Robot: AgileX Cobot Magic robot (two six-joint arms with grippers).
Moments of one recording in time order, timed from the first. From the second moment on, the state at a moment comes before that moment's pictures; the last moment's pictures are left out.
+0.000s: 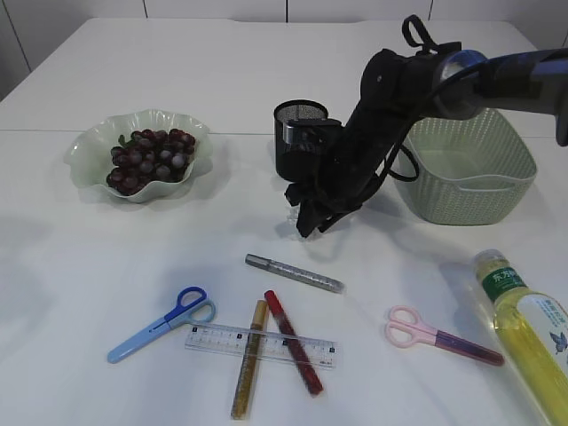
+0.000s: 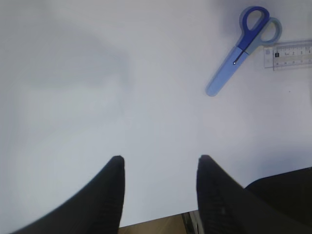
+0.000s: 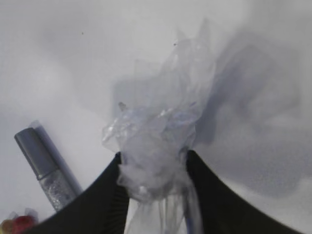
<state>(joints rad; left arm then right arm) -0.21 1.32 -1.10 -0.02 1.19 0.00 0.32 2.38 -1.90 0.41 1.01 -0.41</state>
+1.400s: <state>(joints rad) -0.21 1.32 -1.10 -0.06 1.17 0.00 0.05 2.05 -1.90 0.33 1.13 -0.36</state>
